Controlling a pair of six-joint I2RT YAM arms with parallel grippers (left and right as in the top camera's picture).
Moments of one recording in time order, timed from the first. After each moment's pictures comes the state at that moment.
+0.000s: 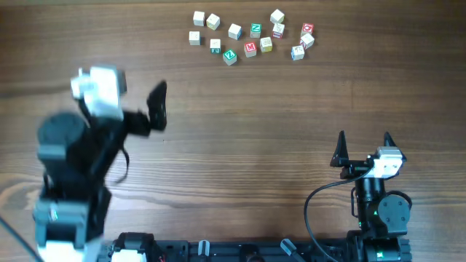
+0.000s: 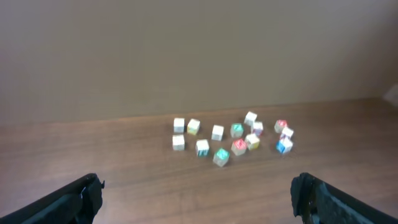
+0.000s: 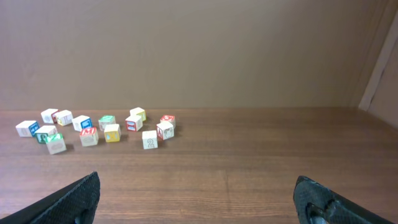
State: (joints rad) left arm -0.07 0.84 1.07 -0.49 0.17 -0.05; right arm 0.03 0.02 0.01 0.01 0.07 -0.01
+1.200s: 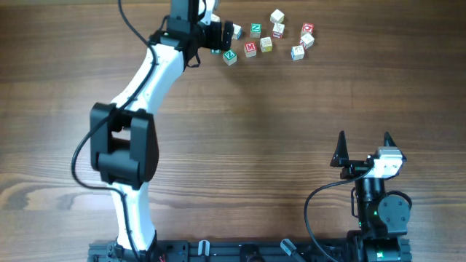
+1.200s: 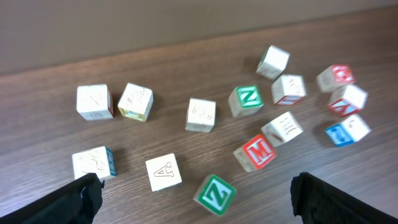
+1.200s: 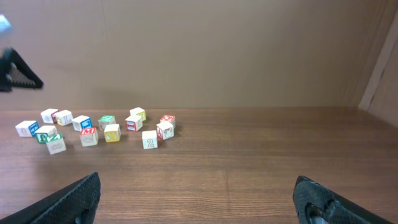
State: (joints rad) left arm -0.26 2.15 1.75 -0.32 0.18 -0.05; right arm 0.03 0.02 0.01 0.01 0.07 -0.01
